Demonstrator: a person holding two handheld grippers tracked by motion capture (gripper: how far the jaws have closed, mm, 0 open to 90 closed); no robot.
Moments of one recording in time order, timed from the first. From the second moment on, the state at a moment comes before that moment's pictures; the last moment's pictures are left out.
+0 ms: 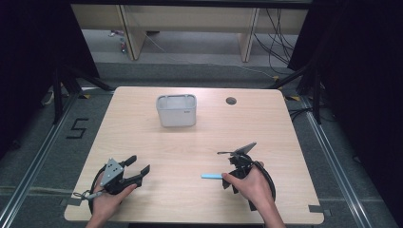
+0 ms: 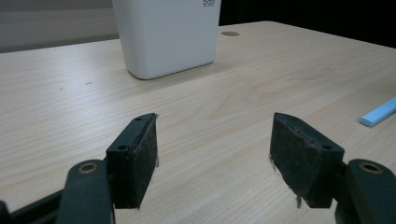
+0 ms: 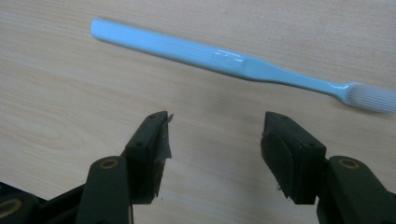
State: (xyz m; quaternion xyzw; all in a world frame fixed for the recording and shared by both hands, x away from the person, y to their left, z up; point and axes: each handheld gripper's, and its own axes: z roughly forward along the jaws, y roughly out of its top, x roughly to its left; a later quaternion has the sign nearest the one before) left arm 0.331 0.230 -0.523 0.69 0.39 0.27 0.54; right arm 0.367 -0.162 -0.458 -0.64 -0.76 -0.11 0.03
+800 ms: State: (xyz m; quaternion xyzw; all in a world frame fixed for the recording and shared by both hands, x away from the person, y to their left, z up) left arm 0.333 0.227 -0.523 0.70 0.39 0.26 0.54; right arm 0.396 -0.147 -0.458 -0.72 -0.68 -0.10 0.06
